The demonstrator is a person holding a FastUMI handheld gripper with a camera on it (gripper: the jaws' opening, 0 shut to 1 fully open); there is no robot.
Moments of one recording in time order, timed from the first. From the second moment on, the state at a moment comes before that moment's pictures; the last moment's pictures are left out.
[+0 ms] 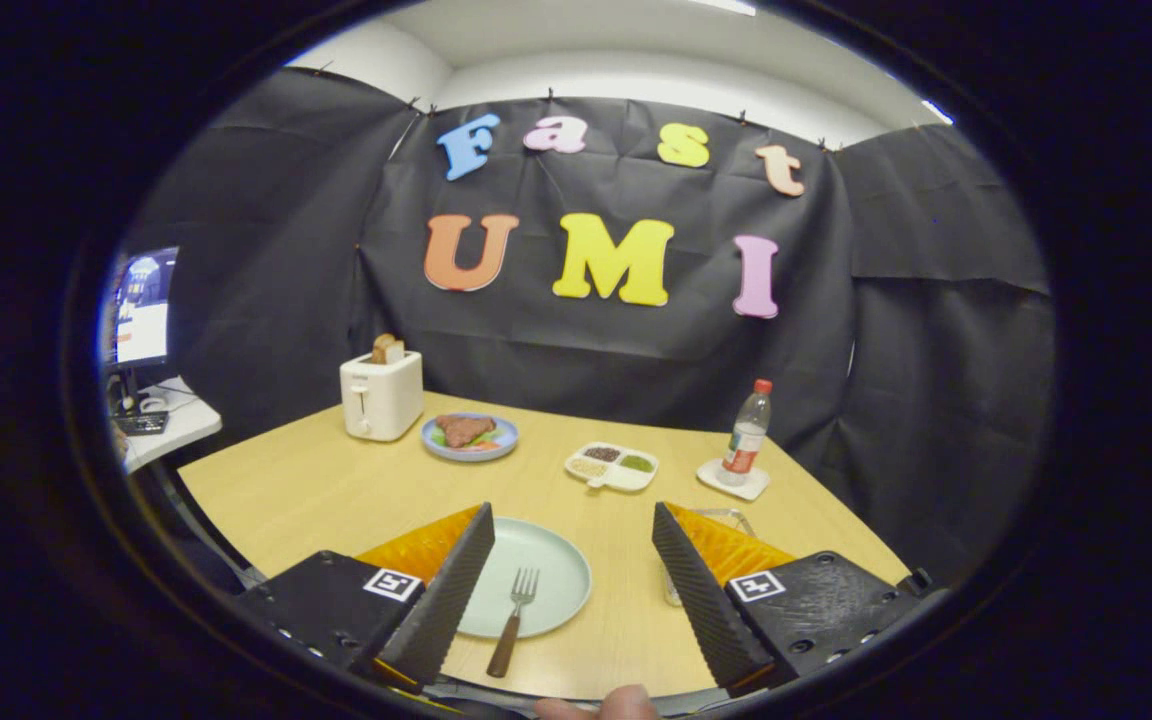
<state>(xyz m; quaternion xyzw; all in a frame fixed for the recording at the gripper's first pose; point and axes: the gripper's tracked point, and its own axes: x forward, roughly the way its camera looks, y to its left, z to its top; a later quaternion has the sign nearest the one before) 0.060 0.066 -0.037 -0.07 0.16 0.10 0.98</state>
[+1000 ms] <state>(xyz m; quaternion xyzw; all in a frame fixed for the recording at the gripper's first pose) 0.060 0.102 -0.164 -0.04 0.48 0.11 0.87</state>
